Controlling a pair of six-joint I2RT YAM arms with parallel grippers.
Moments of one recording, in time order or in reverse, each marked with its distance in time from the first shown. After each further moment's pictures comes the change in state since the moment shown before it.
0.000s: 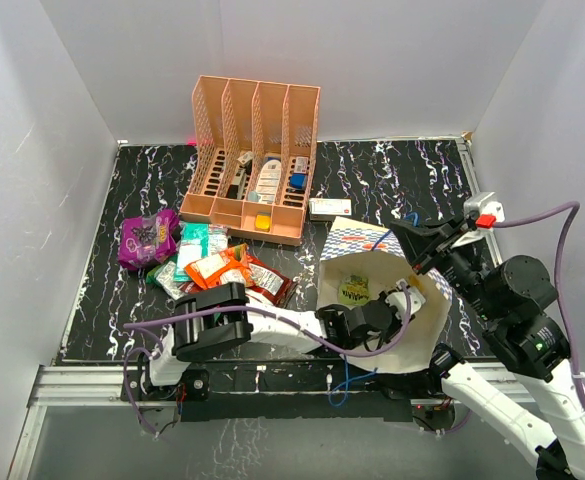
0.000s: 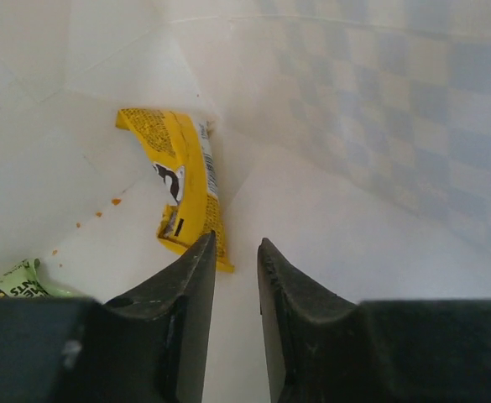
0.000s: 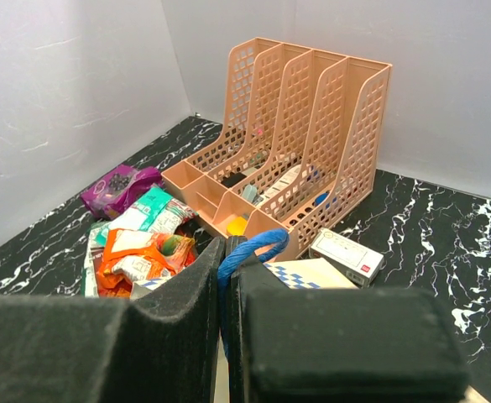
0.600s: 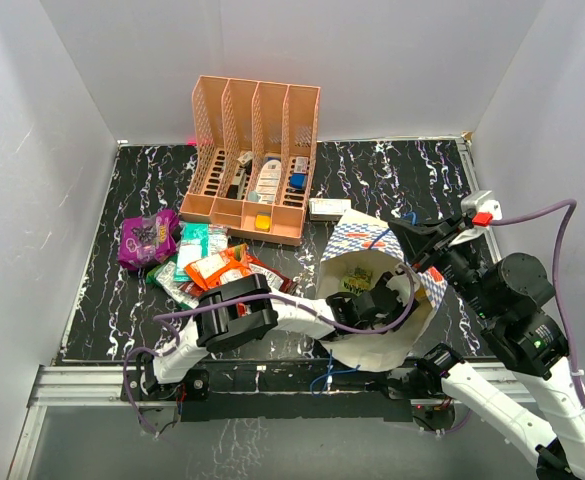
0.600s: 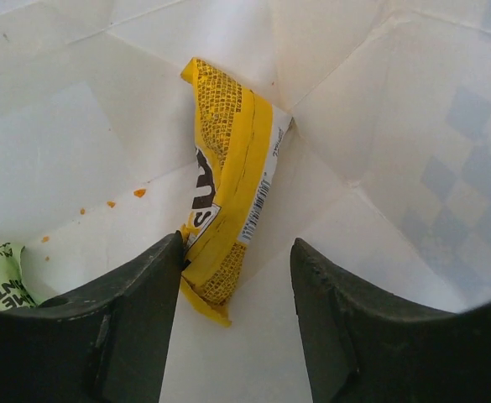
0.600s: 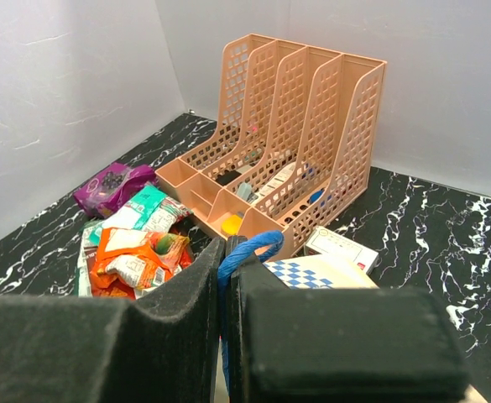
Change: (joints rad) left arm 0.088 0.181 0.129 -0.004 0.045 -0.087; right arm 0.000 0.015 0.002 -0.001 0.011 -0.013
